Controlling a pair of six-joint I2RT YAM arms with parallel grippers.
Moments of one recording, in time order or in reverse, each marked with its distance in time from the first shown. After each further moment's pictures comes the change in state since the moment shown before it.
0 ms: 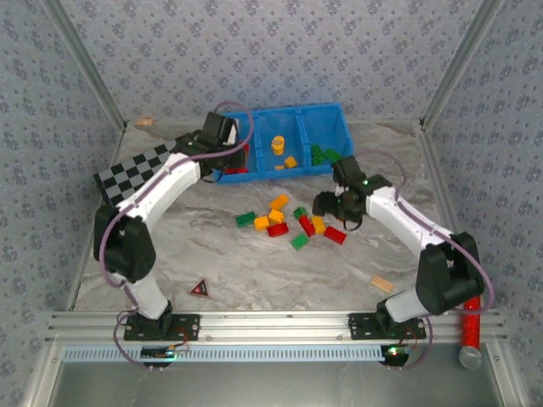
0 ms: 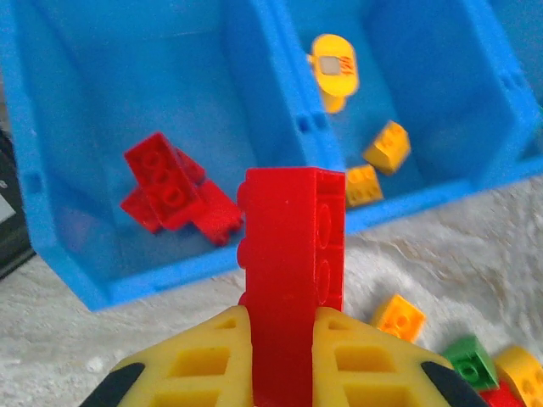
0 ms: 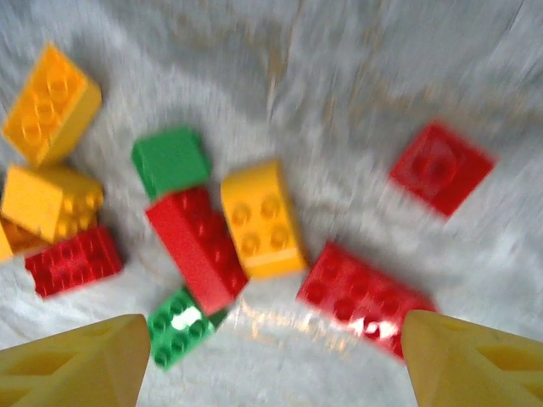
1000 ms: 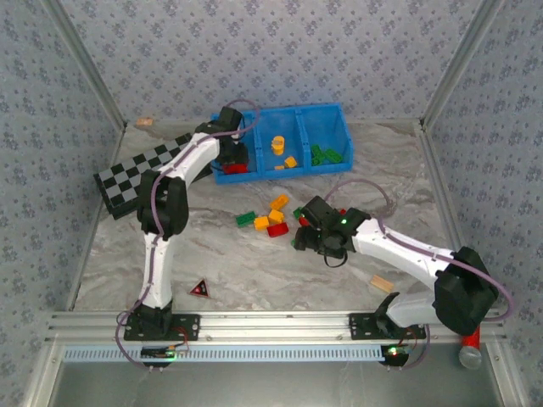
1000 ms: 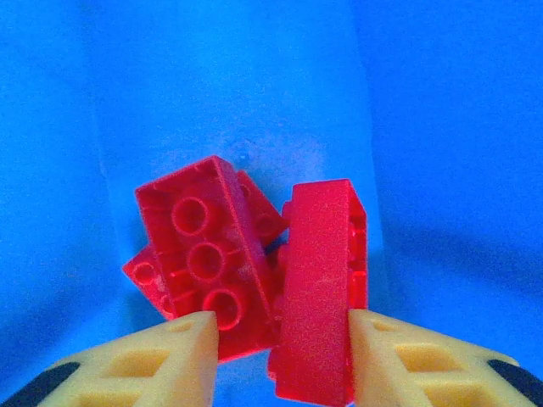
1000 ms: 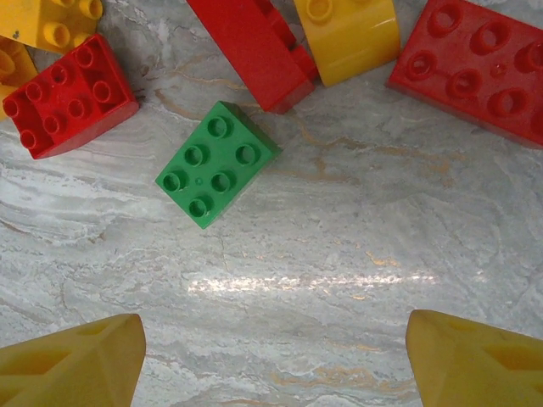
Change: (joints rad) left arm 0.081 0.475 0.397 -0.186 -0.011 -0.030; right arm 0.356 -0.114 -0.159 0.006 0.124 0.395
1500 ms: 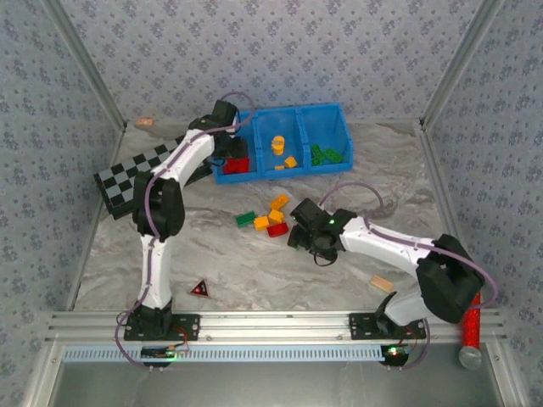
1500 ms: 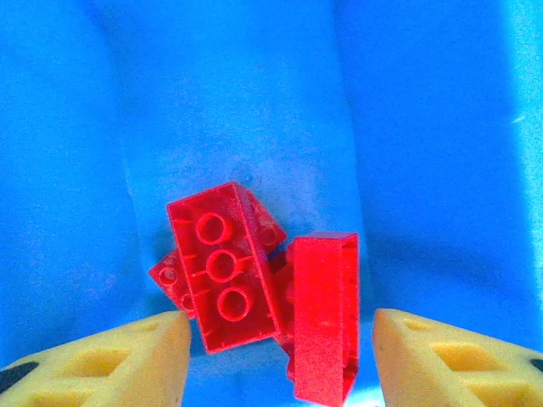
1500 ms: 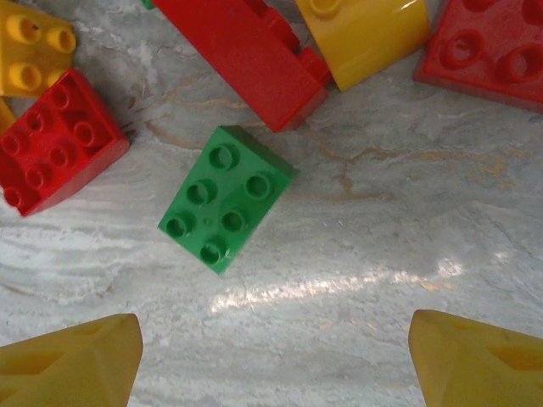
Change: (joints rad) left arm 0.014 -0.053 0.020 -0.011 0.021 0.018; right arm 0.025 0.116 0.000 0.101 0.027 0.166
